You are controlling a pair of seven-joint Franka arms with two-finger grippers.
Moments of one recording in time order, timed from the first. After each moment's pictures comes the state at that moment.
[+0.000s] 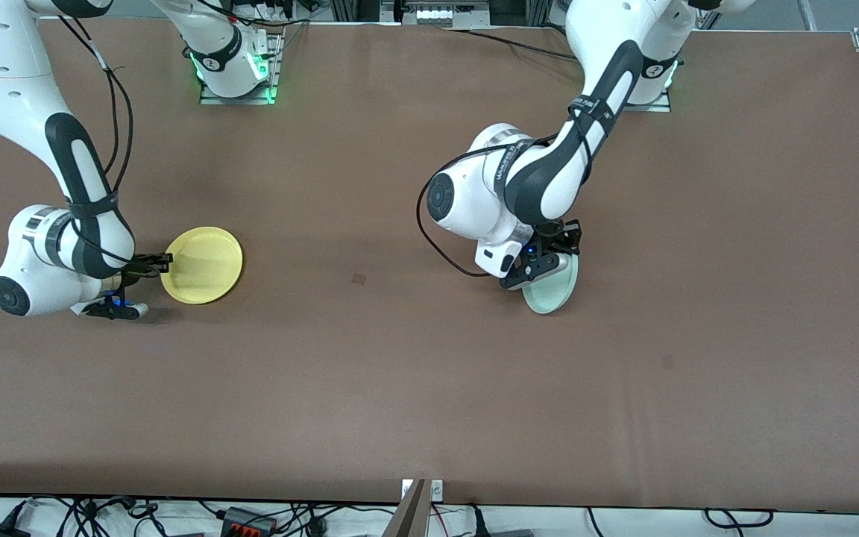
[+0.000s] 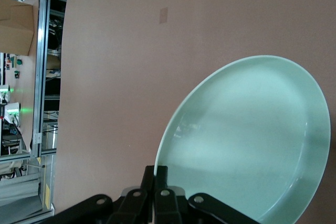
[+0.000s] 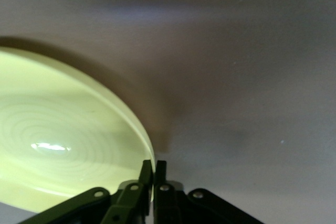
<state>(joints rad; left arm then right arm) -0.66 0.69 -0.04 -1.42 0.58 1.48 -1.05 -0.12 0.68 -0.05 -1.71 0.08 1.87 -0.14</state>
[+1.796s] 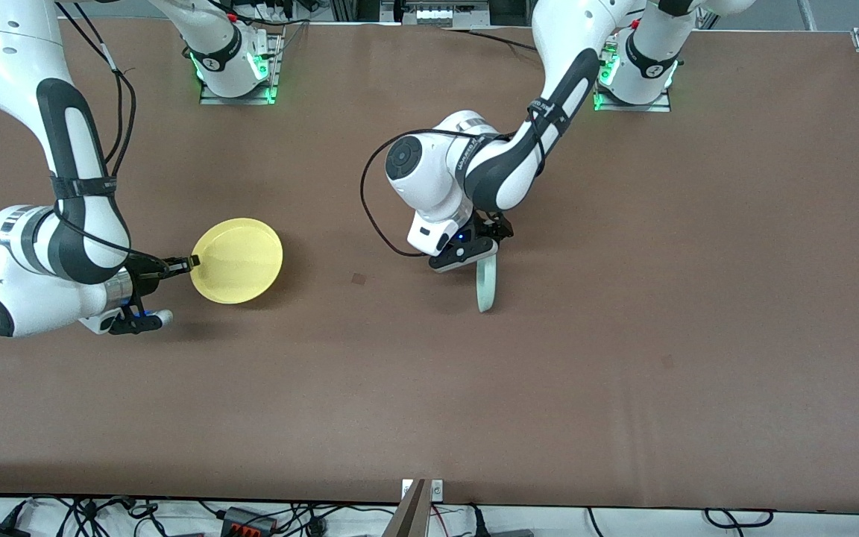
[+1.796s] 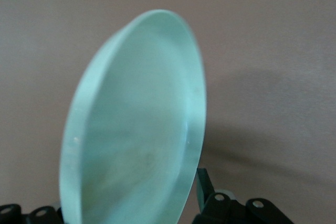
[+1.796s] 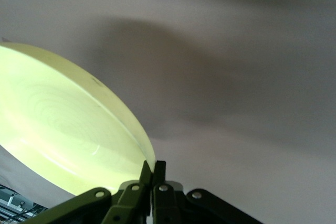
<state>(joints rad) -0.74 0.73 -0.07 -1.42 0.37 1.89 -1.18 0.00 0.64 -0.04 -1.47 0.26 1.57 -0.24</state>
